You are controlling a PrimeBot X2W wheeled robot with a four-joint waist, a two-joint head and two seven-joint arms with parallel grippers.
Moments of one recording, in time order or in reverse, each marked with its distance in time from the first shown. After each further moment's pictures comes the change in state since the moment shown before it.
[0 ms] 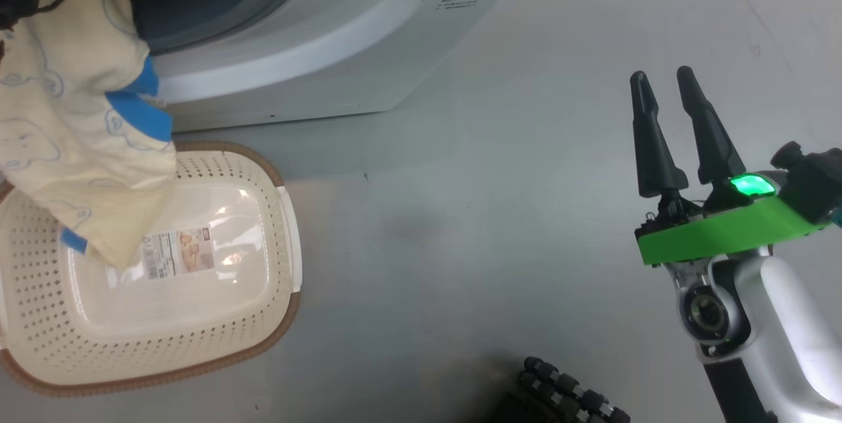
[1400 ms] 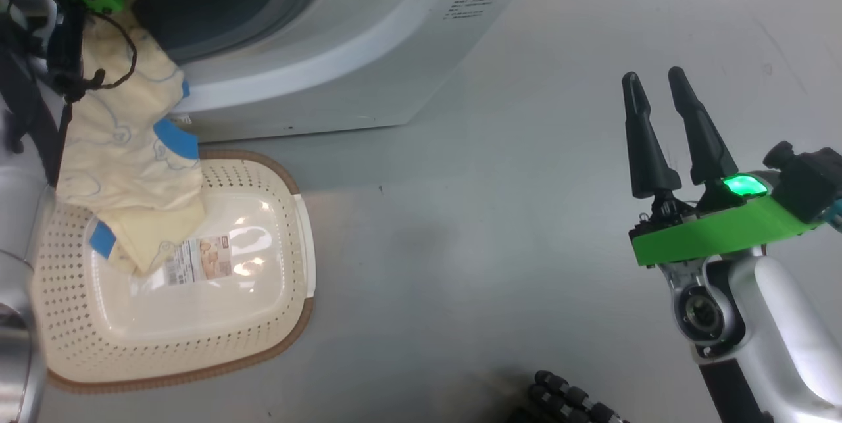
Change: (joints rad) left arm 0.043 -0.073 -0.077 0.228 -0.153 -0.028 0.000; right arm -0.012 0.007 0.017 0.006 0.007 0.000 0.000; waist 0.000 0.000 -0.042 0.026
